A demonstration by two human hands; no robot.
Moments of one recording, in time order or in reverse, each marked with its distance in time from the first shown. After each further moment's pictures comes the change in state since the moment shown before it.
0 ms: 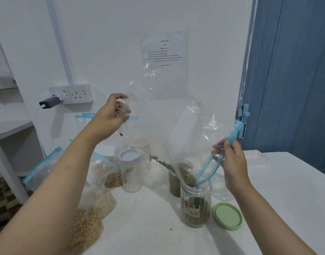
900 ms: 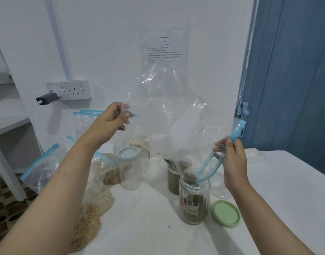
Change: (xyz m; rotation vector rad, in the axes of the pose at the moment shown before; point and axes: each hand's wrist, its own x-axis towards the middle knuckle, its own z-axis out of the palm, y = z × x) left_hand -0.013 -0.014 0.010 -0.148 0.016 -0.079; right_hand -0.002 0.001 0.001 -0.009 0.026 -0.013
